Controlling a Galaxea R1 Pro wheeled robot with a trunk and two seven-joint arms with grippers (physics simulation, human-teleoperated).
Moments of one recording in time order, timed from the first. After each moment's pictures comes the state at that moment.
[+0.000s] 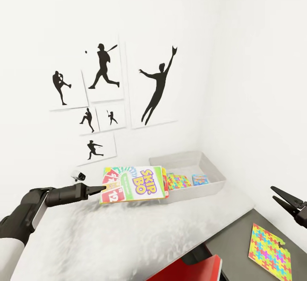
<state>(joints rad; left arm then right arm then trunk) -0.63 0.32 0.10 -0.91 0.20 0.88 -1.57 -0.12 -0.27 -0.79 -1.60 -0.78 1.01 0.80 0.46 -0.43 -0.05</state>
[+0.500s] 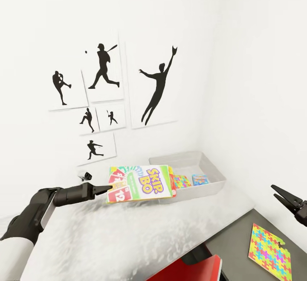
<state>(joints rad) -0.63 0.27 0.10 -0.91 0.20 0.90 -1.57 -0.12 -0.27 -0.78 -1.59 -0.77 0.95 0.80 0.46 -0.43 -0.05</state>
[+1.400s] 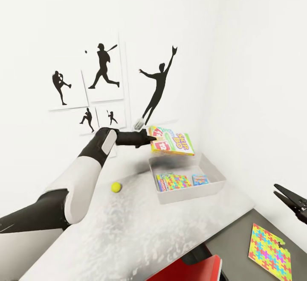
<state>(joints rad) -1.25 -0.16 0.20 -0.52 0.22 0.97 -0.65 -0.12 -0.28 -0.79 -1.60 -0.77 0.96 0.88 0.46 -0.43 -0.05</state>
